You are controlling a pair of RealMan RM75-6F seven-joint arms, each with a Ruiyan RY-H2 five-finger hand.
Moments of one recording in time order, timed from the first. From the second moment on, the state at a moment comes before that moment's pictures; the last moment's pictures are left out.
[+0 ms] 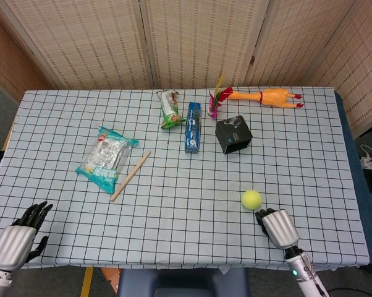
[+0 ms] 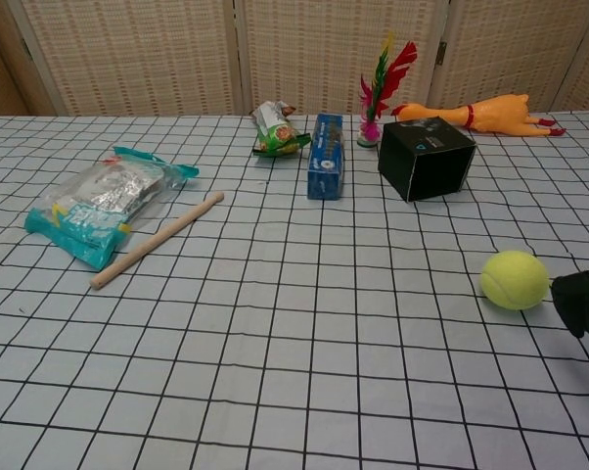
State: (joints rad) left arm -0.08 -1.07 0.08 -1.71 1.60 1.41 0.22; right arm 0.19 -1.70 -0.04 -1.06 -1.73 1.45 -0.15
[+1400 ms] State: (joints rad) left arm -0.08 -1.06 0.08 -1.70 1.61 1.41 0.18; right arm 0.34 -1.98 0.05 -0.57 -1.63 1.41 -0.01
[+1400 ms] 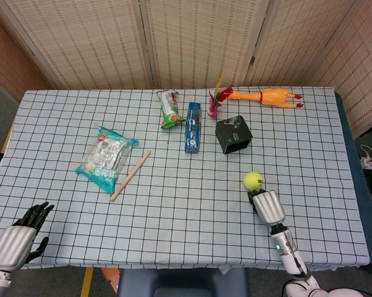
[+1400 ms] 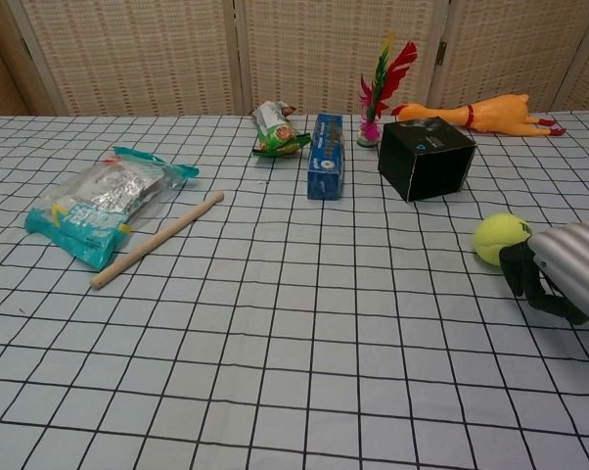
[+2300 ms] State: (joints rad) left arm -0.08 -1.06 0.09 -1.71 1.61 1.40 0.19; right arm 0.41 -1.90 0.07 -0.61 -1.57 1.31 -0.09
